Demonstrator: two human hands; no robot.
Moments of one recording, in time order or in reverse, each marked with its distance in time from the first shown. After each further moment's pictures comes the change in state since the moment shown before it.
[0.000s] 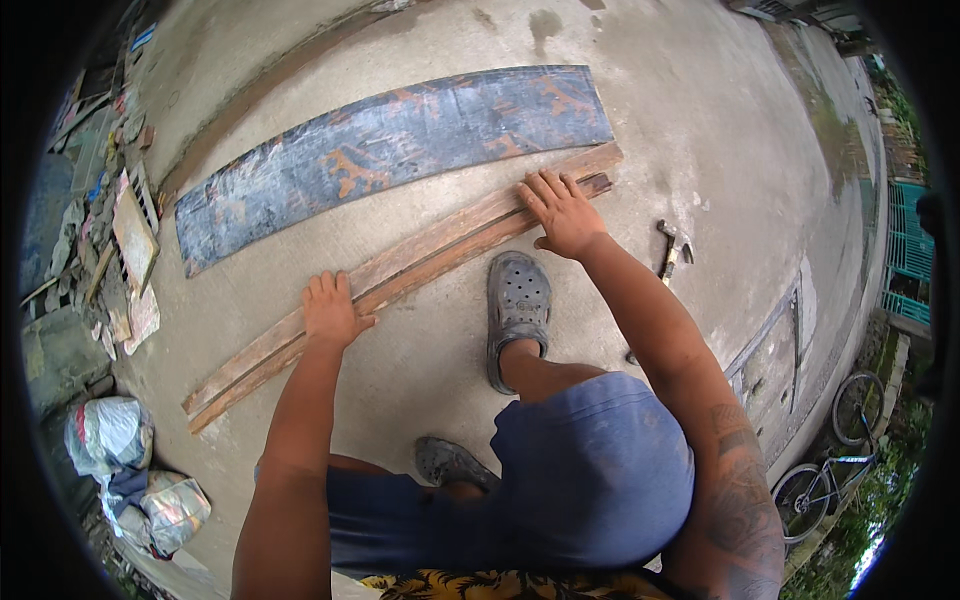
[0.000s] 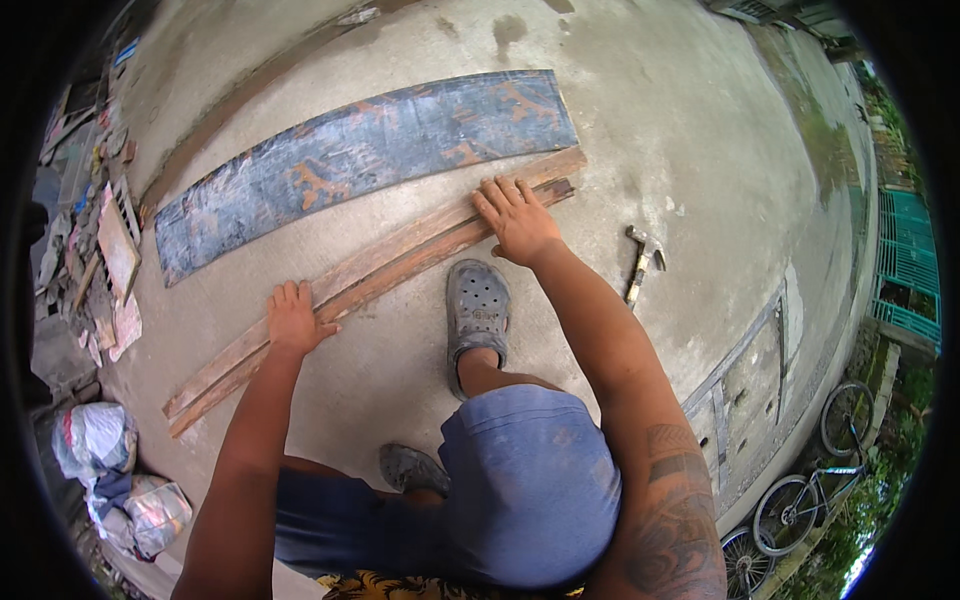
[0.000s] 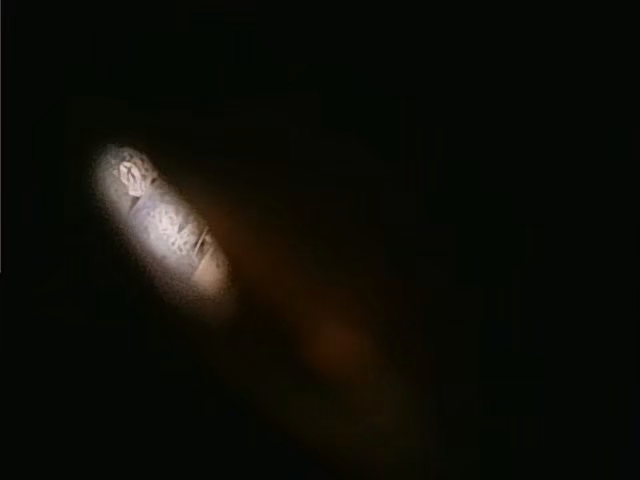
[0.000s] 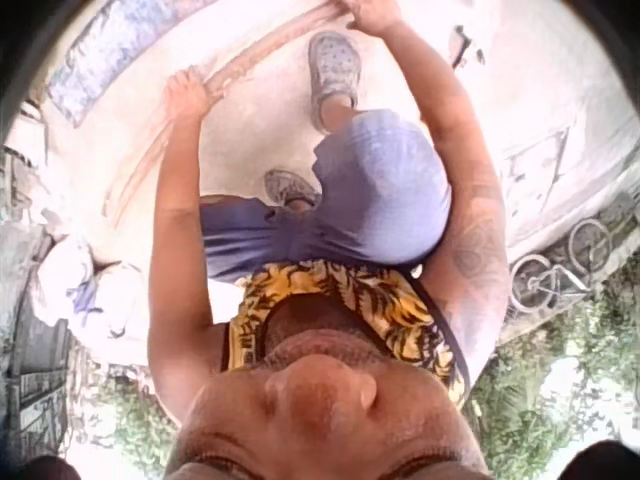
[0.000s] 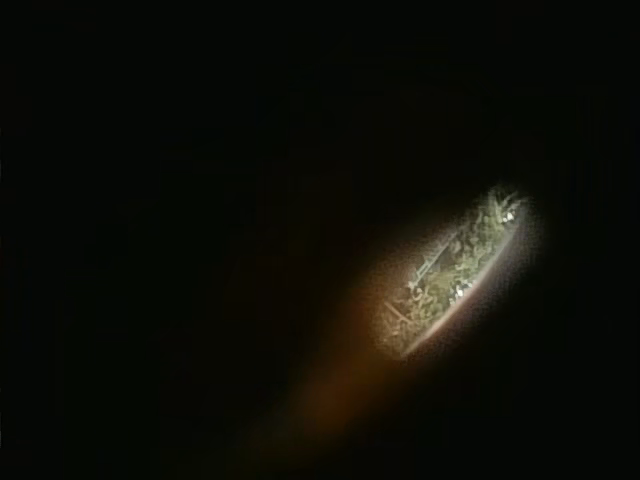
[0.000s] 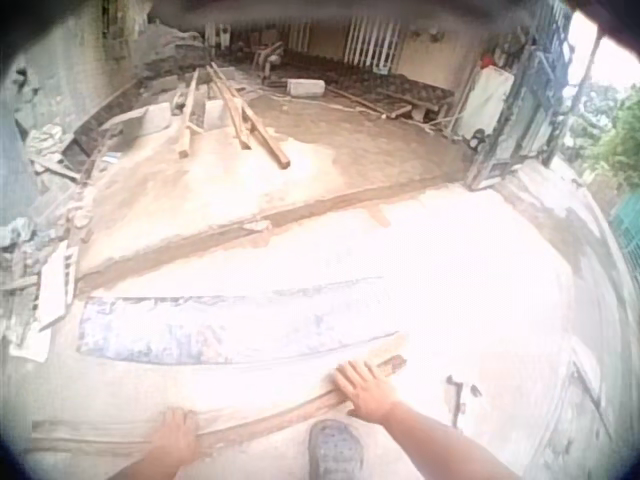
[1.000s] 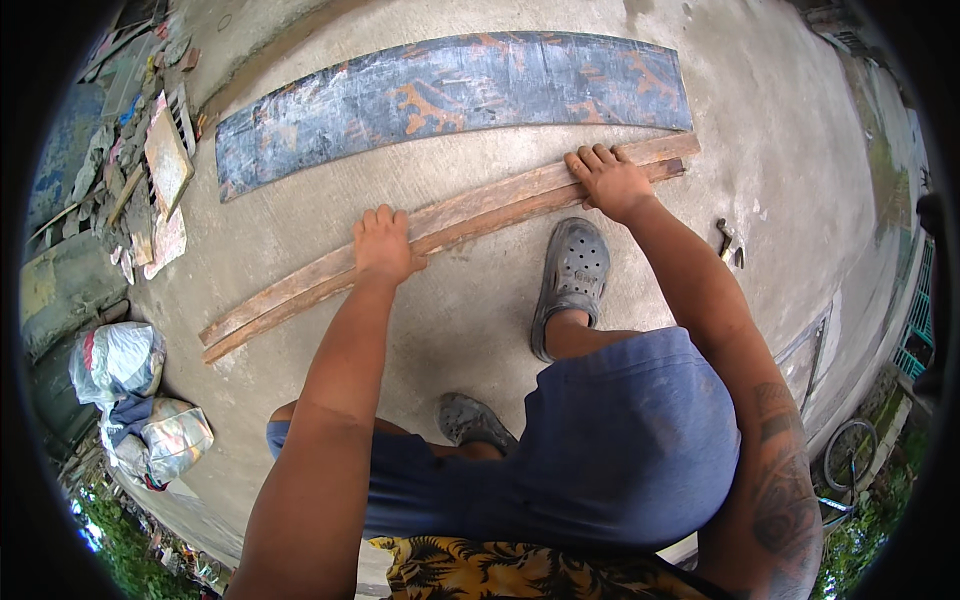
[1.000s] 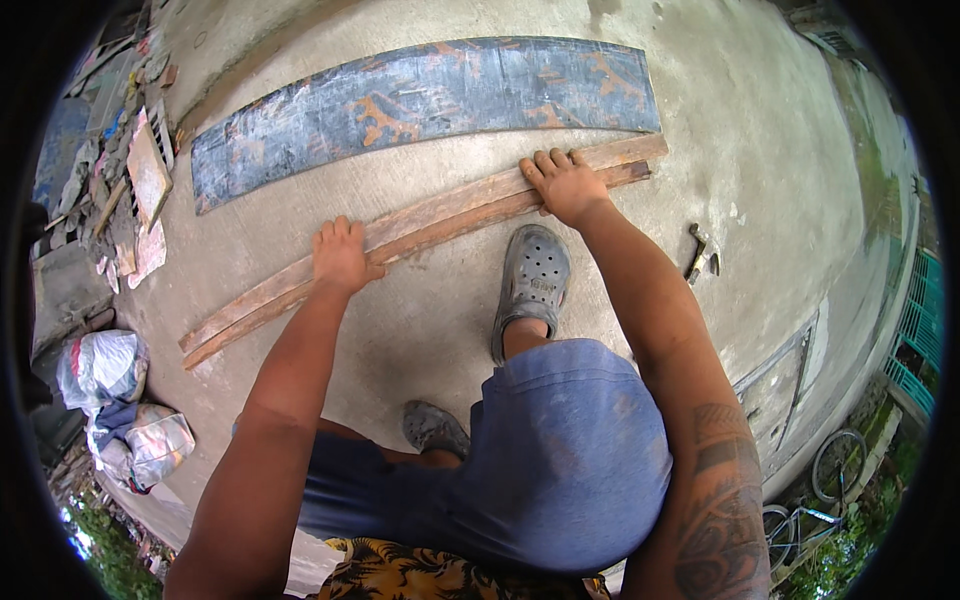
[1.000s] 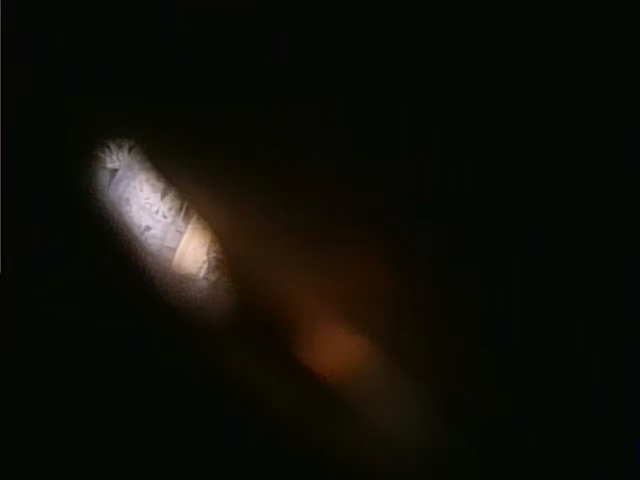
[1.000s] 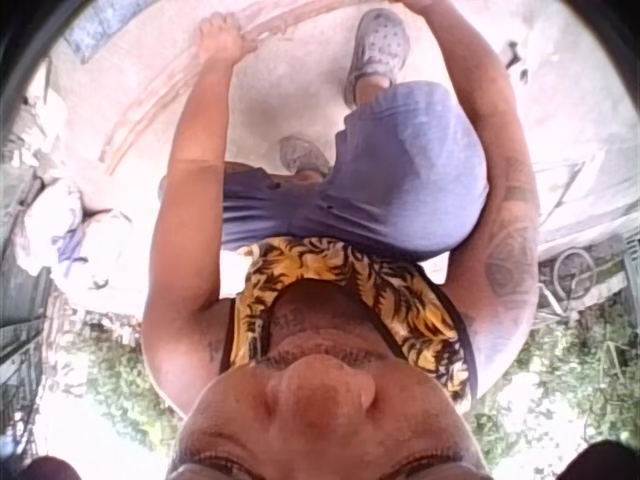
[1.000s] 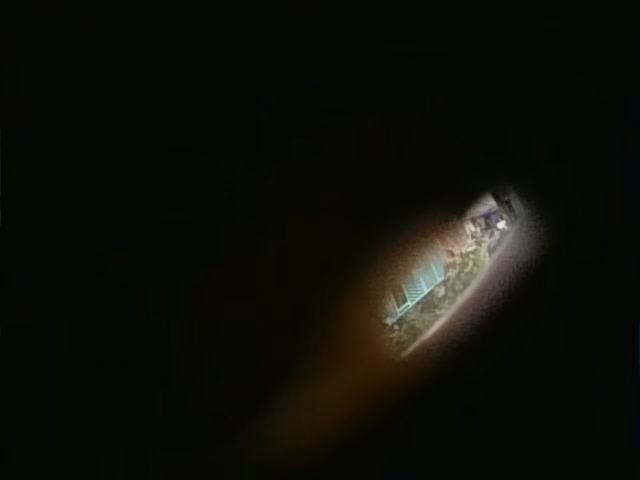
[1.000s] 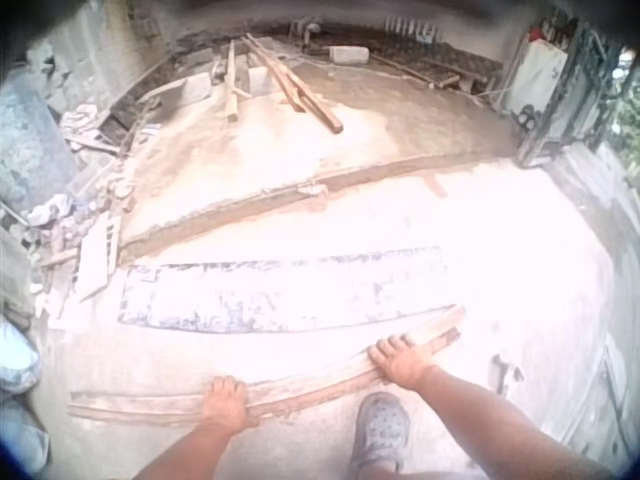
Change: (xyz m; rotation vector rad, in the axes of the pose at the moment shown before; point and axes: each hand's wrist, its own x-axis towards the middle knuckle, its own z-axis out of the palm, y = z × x) left_hand 0.015 0.004 0.007 -0.084 -0.066 -0.060; right_hand 0.050 -0.020 -0.006 -0.074 -0.068 -0.122
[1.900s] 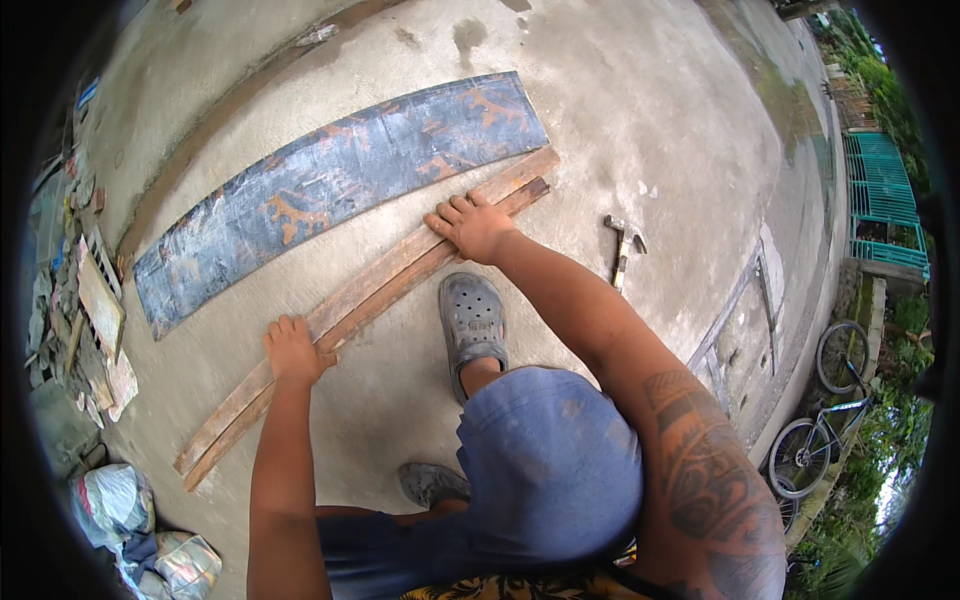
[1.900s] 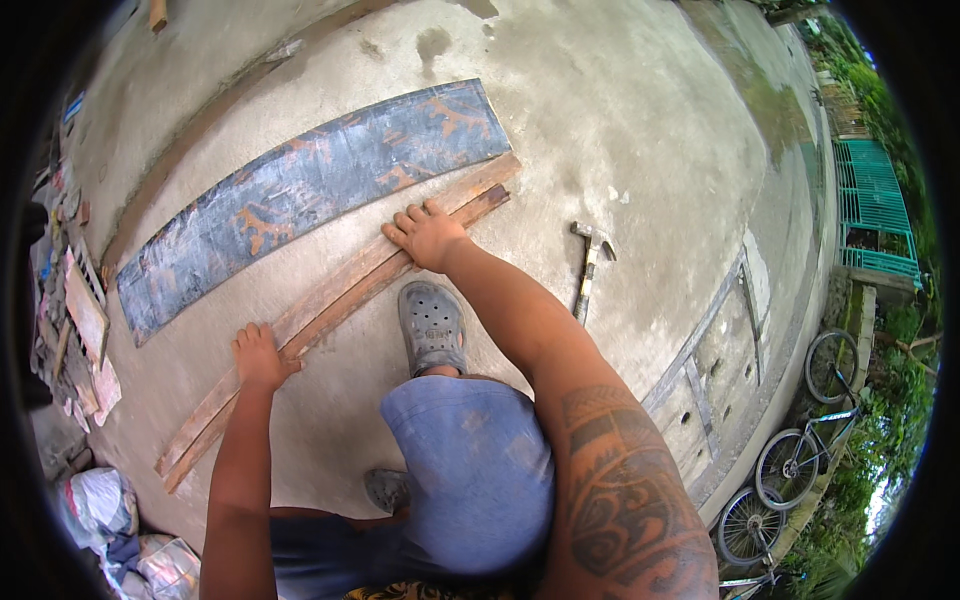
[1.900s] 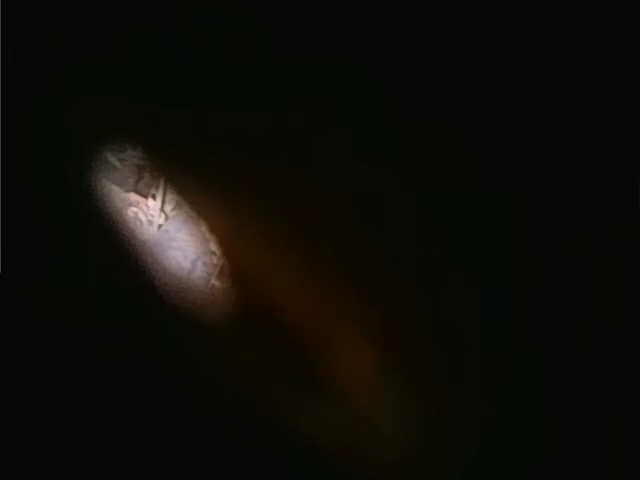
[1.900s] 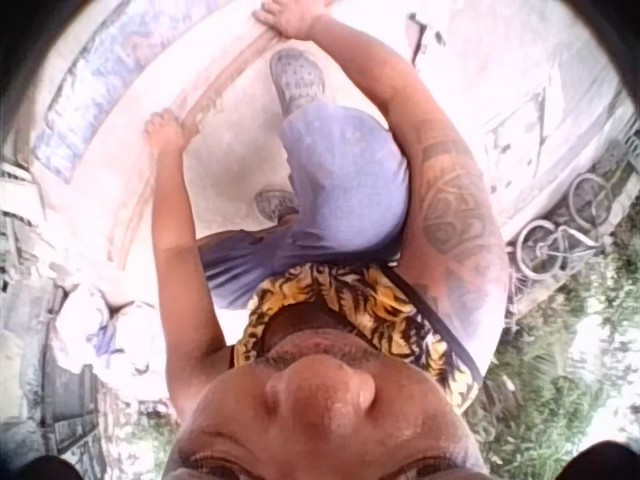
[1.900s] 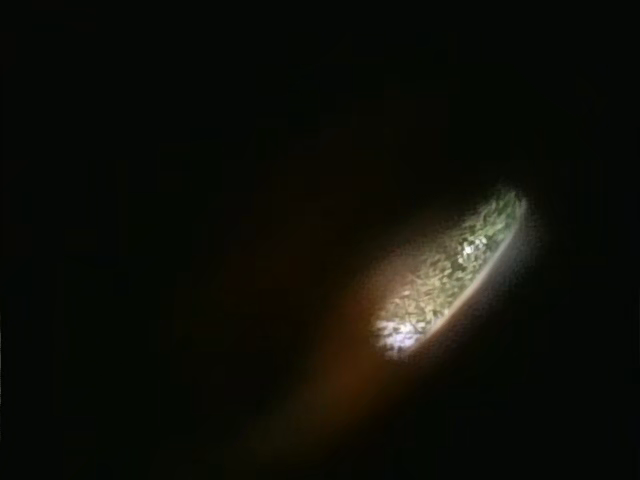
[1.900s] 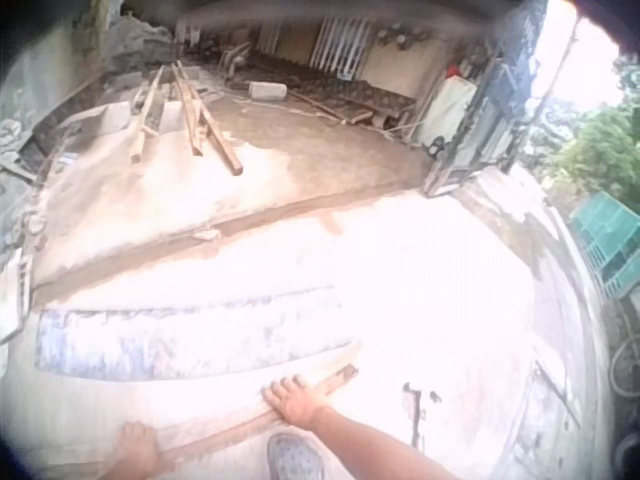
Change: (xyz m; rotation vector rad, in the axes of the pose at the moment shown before) left_hand 0.001 0.009 -0.010 0.063 -0.044 0.001; right_hand -0.005 0.011 0.010 0.098 0.034 -0.033
